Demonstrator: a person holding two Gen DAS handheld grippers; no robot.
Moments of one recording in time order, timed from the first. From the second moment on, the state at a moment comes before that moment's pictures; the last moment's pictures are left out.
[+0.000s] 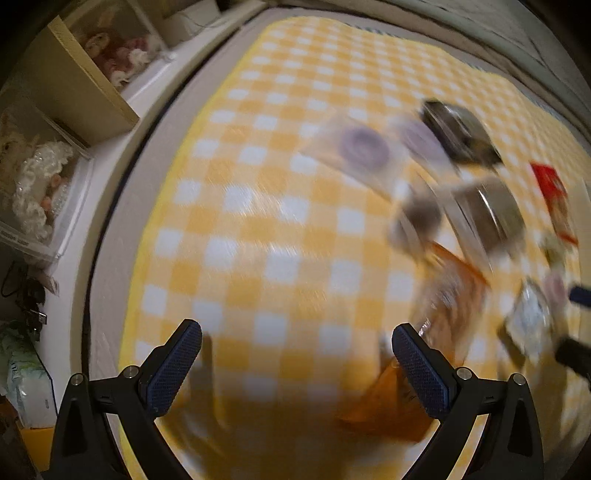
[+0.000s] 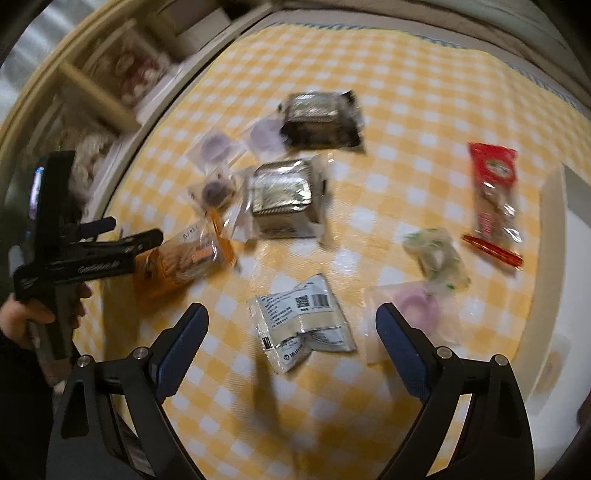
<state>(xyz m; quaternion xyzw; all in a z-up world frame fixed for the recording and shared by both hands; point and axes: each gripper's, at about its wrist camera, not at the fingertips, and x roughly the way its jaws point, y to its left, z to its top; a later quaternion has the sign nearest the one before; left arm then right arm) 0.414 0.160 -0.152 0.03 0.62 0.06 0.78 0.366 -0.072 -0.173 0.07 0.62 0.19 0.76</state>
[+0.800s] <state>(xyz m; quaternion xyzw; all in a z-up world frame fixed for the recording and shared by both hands) 0.400 0.110 -0.140 -0.01 0.64 -0.06 0.76 0.347 -0.050 -0.199 -0.06 0.65 0.20 0.73</state>
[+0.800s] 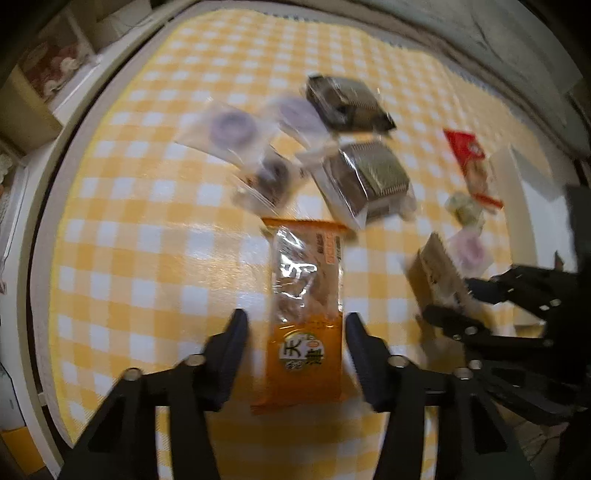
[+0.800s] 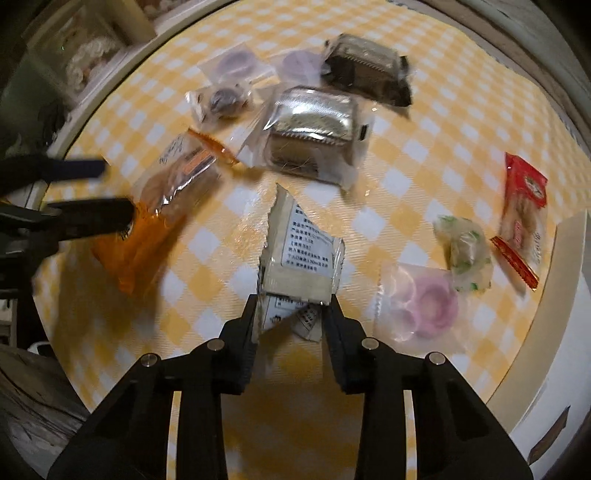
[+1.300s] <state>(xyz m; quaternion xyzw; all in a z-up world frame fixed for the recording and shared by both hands) 0.405 0.071 -0.164 0.03 0.65 -0.07 0.76 0.366 -0.075 -0.177 0.04 0.65 0.19 0.73</state>
